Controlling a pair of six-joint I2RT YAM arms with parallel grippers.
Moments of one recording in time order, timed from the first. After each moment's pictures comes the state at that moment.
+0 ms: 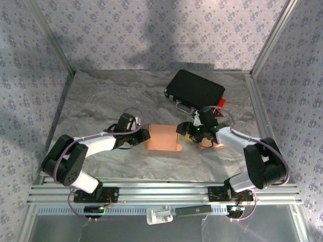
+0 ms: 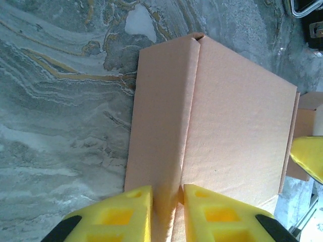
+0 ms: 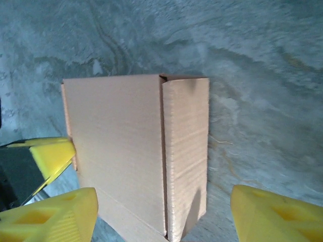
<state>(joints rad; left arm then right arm) -0.54 1.49 0.61 0.04 0.39 -0.88 0.41 1.45 0.69 -0.14 -0.52 0.76</state>
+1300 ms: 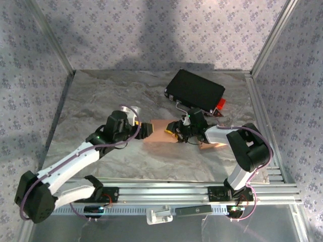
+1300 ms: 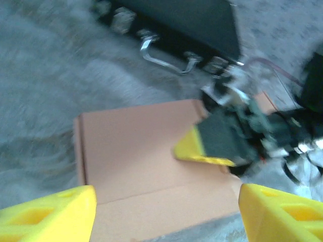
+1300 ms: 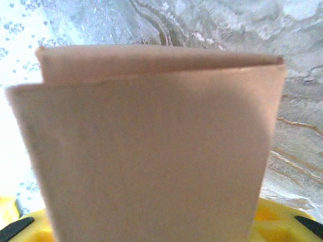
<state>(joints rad) -0.70 1.04 0.72 -0.19 0.12 -0.43 0.49 1.67 0.71 0.23 -0.68 1.21</state>
